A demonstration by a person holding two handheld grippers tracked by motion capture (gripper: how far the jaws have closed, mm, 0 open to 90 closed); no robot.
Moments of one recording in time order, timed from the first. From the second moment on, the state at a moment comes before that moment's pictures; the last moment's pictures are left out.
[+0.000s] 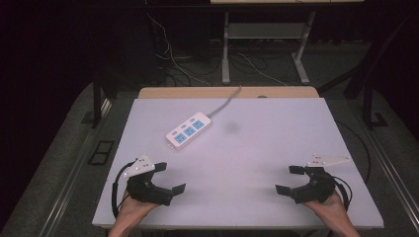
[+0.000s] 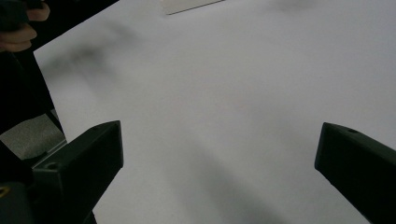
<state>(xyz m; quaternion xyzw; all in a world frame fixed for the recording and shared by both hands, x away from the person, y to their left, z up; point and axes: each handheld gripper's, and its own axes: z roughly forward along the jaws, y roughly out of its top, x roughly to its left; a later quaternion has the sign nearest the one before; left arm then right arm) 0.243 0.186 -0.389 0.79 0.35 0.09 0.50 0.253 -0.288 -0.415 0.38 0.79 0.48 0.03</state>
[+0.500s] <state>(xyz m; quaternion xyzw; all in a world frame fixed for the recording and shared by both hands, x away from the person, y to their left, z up) 0.259 0.192 -0.381 0.79 0.36 0.09 0.49 0.253 -0.290 -0.415 0.39 0.79 0.47 0.03</state>
